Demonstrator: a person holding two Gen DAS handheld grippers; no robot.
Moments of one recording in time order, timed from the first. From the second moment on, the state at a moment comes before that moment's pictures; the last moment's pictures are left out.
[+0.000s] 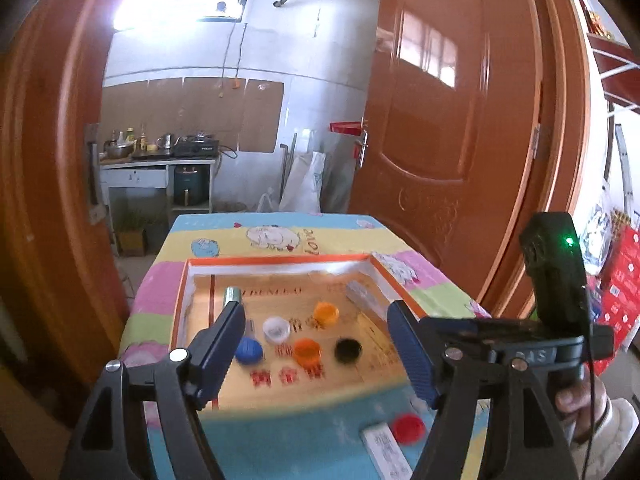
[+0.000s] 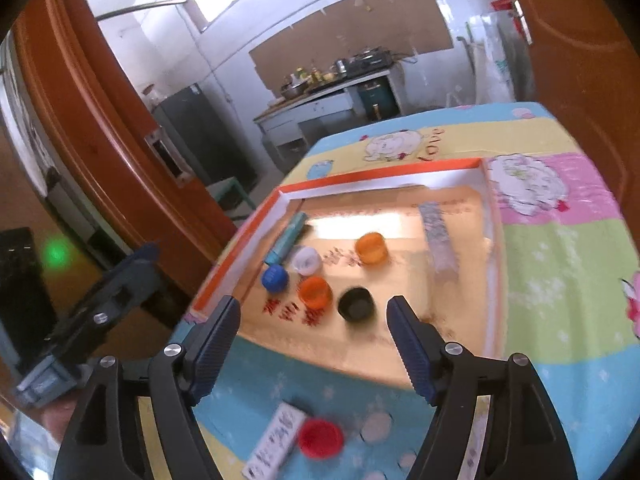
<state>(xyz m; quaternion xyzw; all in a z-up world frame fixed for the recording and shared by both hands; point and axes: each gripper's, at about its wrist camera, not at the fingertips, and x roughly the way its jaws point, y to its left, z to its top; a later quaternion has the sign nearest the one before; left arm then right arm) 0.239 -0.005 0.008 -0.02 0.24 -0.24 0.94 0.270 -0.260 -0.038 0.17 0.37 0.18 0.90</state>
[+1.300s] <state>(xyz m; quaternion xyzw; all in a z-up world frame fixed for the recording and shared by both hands) 0.181 -0.049 -0.049 0.05 0.35 -0.19 0.91 0.212 -0.252 -0.085 0.05 0.41 0.06 0.91</state>
